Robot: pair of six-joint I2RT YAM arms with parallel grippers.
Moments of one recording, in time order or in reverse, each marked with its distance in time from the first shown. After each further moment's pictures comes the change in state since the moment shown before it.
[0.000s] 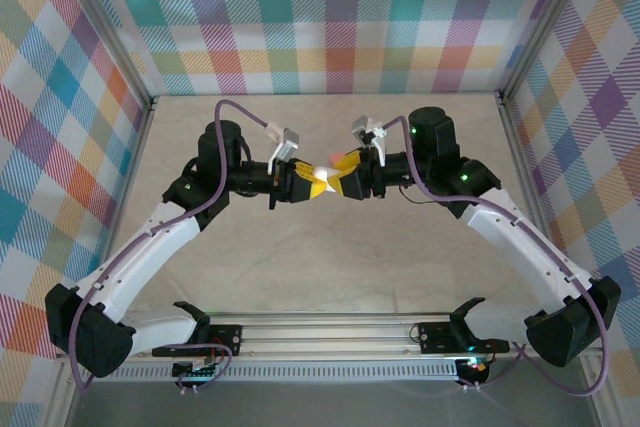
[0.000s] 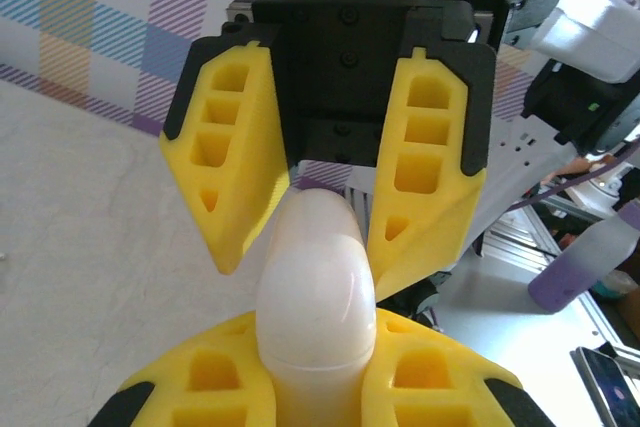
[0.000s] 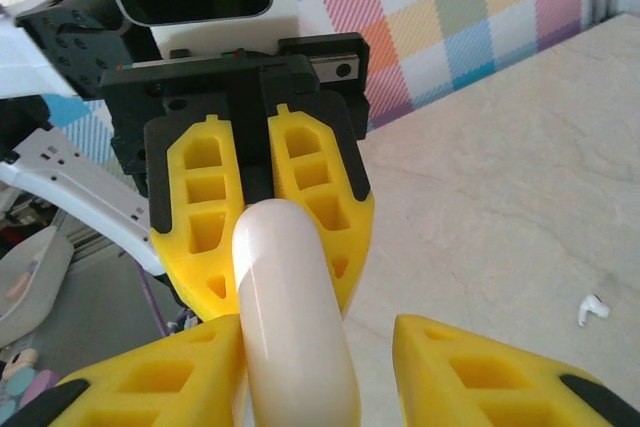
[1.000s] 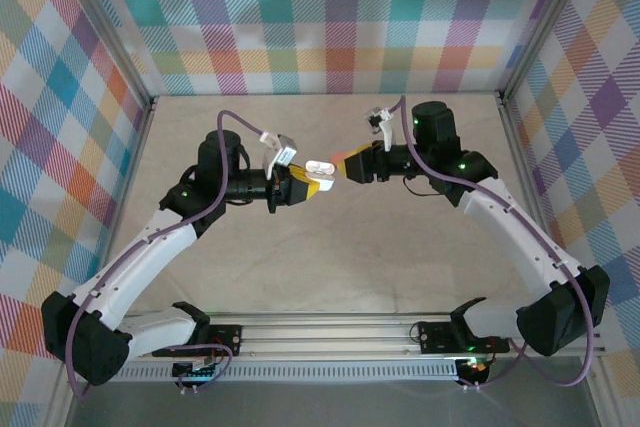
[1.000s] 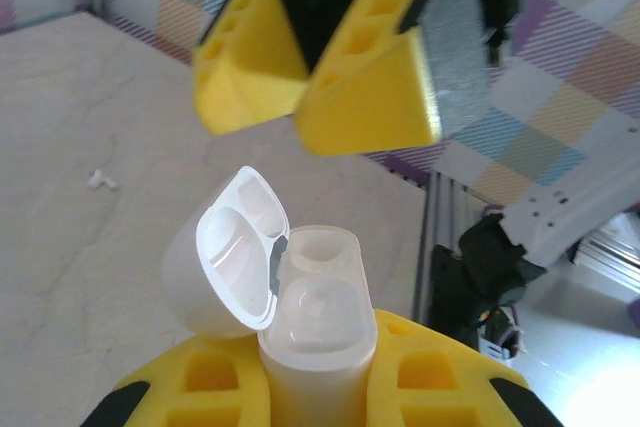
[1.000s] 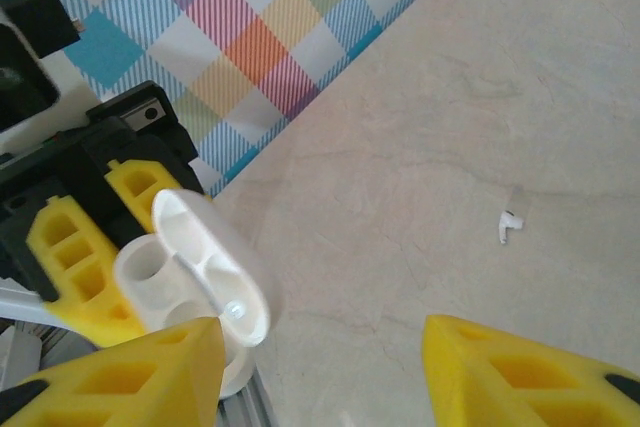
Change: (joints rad) left arm 0.010 -0.045 -0.060 -0.087 -0.226 0.041; right arm -0.093 0.063 0.011 -0.044 0.111 0.181
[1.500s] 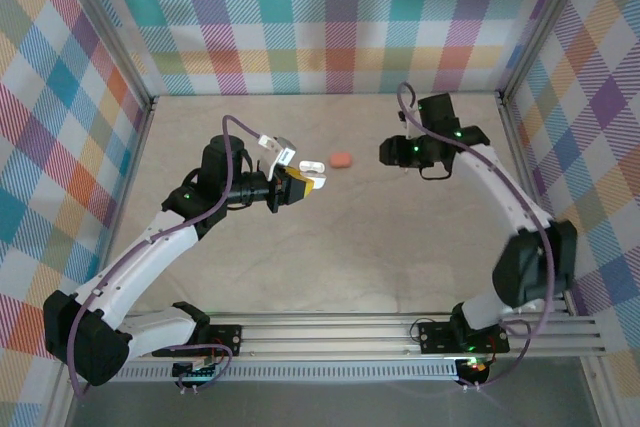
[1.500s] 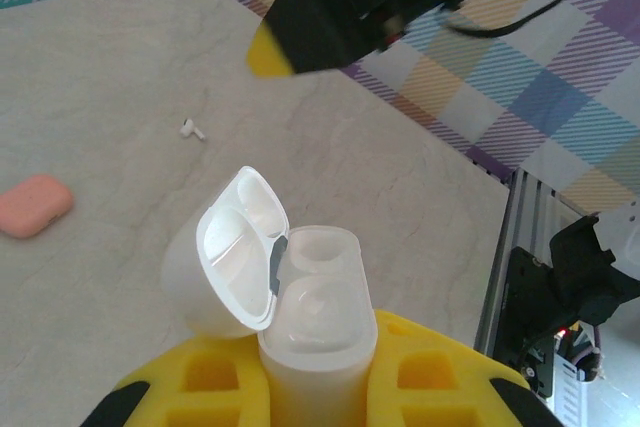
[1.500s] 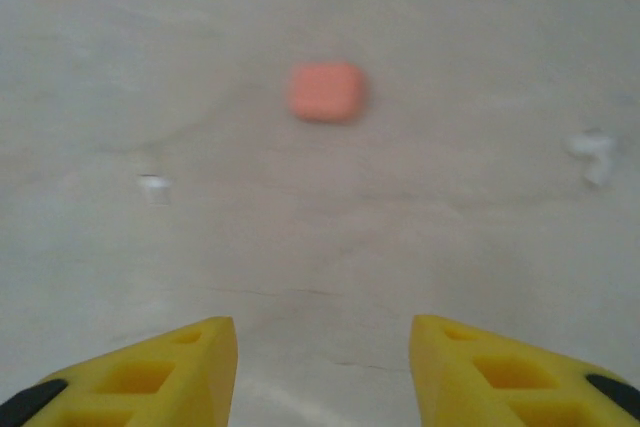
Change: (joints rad) left arm 0.001 0.000 -0.032 -0.038 -0.164 -0.011; right arm -0.201 0.285 0.103 -0.277 0.484 0.017
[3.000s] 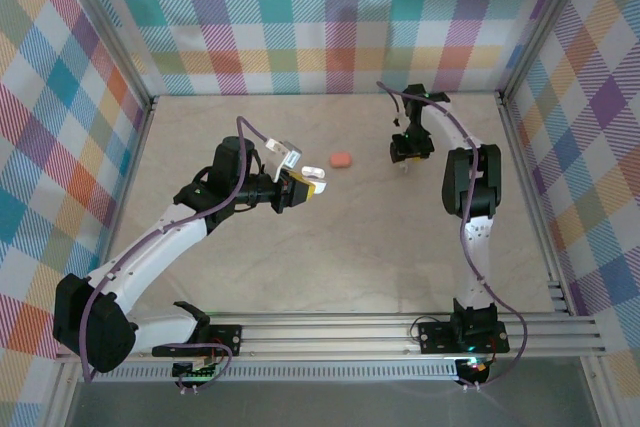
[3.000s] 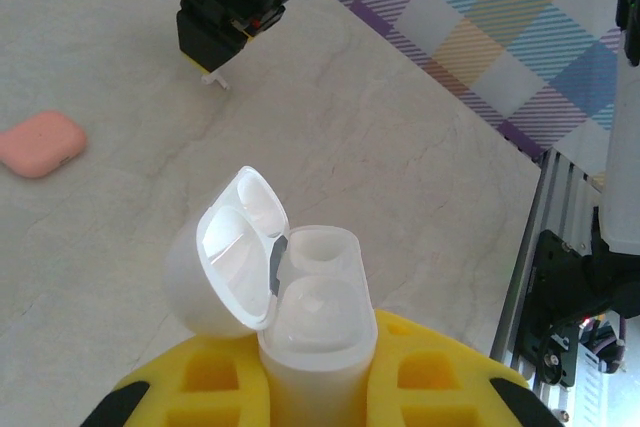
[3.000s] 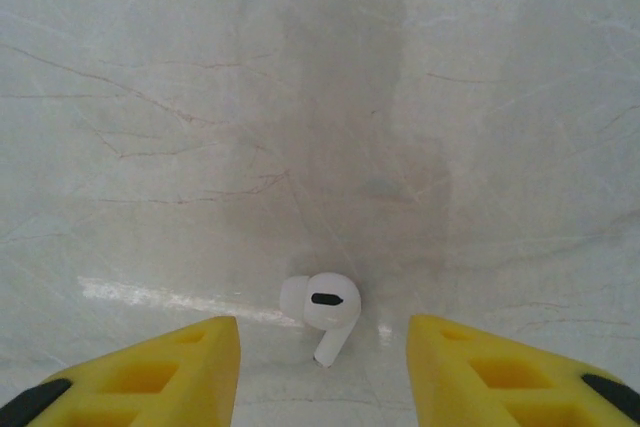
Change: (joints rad) left arm 0.000 0.073 -0.016 -0.015 -0.035 0.000; right arm -0.087 0.773 0.688 -0.378 0.235 -0.262
